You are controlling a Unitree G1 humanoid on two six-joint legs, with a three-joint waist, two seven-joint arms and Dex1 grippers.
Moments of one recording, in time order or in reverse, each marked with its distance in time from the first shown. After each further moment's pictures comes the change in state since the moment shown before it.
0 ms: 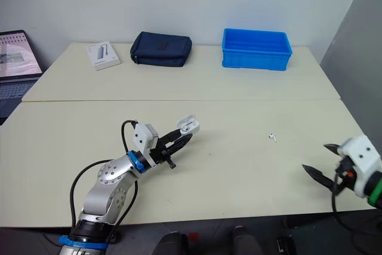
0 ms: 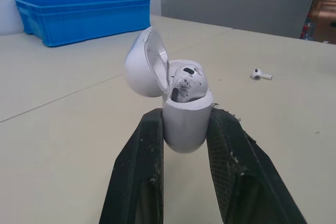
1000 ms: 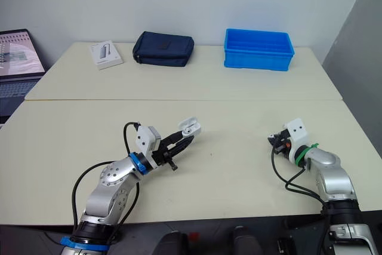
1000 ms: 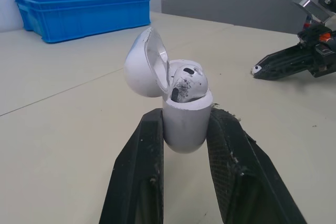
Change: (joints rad) left arm 0.011 -0.007 -0.014 -0.002 0.017 -0.008 0.008; right arm -0.524 0.284 0.402 0.617 -0.189 -0.092 -0.166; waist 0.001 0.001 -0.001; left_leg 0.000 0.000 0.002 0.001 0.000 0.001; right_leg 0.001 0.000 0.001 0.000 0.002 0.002
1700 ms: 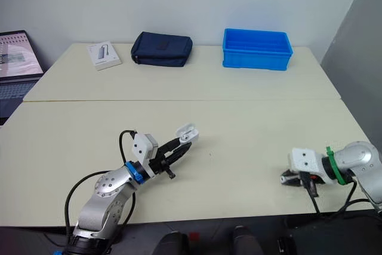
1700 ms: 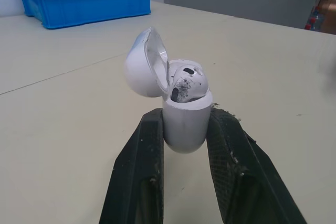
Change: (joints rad) left arm 0.116 0.007 0.002 -0.149 0.000 0.070 0.046; right arm 0.113 -0.567 0.255 -0.139 -0.109 -0.480 0.773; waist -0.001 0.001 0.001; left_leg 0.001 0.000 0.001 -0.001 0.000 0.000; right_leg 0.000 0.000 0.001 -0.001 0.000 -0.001
